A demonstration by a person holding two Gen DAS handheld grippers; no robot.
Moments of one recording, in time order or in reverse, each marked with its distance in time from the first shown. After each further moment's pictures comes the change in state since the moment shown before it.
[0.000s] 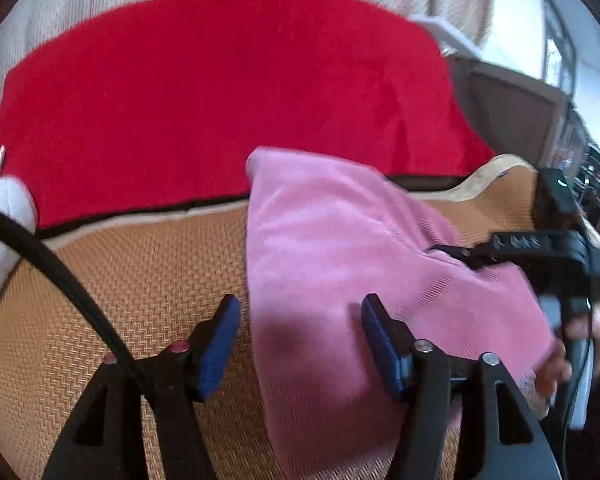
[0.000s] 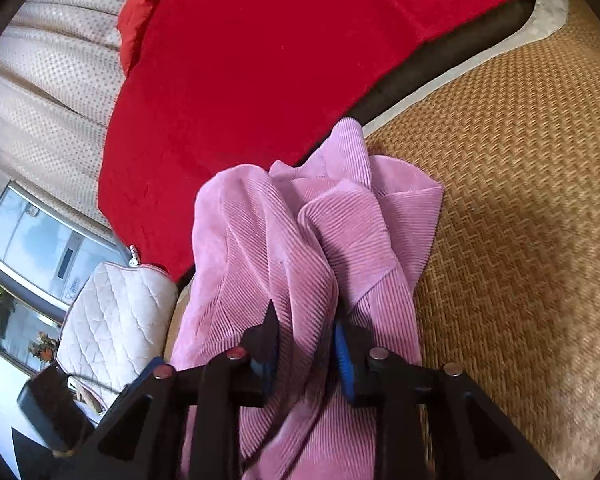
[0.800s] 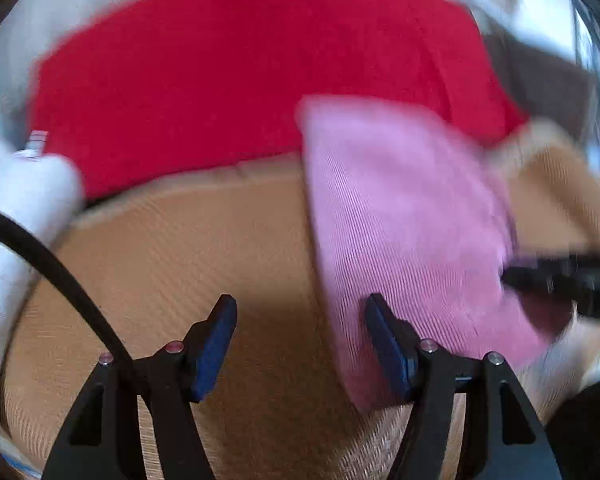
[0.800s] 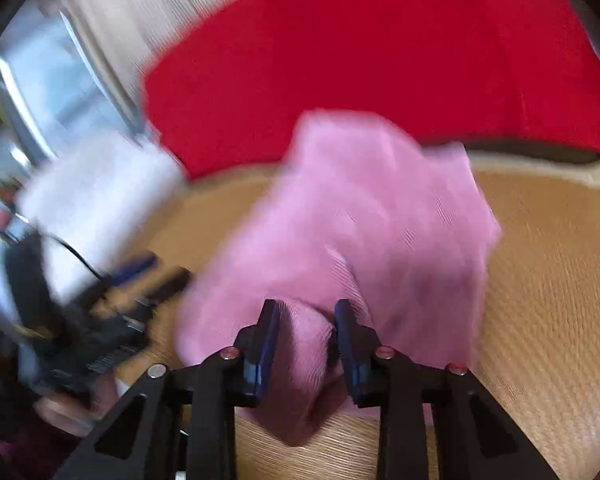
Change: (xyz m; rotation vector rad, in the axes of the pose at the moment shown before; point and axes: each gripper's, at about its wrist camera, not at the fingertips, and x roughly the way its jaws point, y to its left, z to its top) left arm 0.011 0.020 -0.024 0.038 0.170 0.166; right arm -0.022 0.079 -0.078 -0.500 0.157 -0.195
